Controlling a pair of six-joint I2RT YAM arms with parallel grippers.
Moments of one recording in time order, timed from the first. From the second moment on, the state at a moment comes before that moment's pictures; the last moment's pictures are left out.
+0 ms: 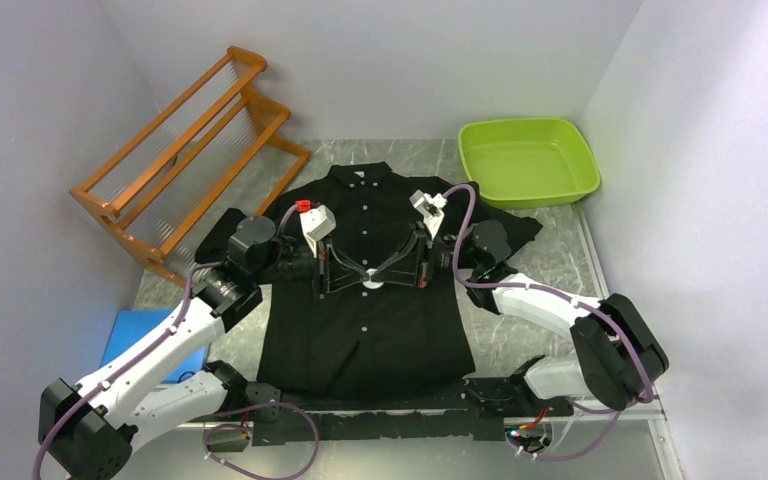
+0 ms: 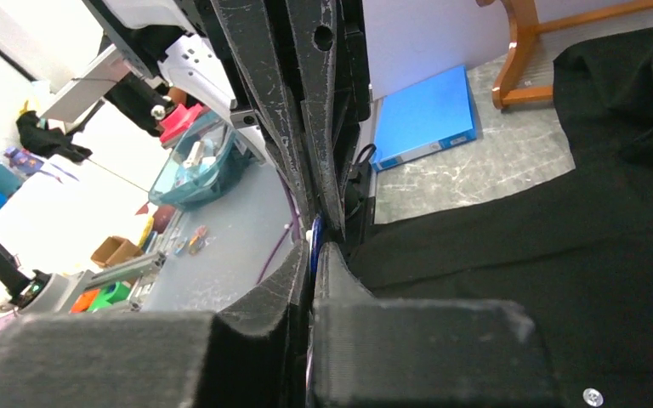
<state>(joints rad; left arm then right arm) -0.62 0.93 0.74 0.02 0.74 -0.24 0.60 1.32 0.59 1.03 -1.06 0.79</state>
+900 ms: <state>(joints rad) -0.62 0.88 0.55 0.30 0.74 -0.48 0.60 1.20 0.62 0.88 -1.03 0.68</state>
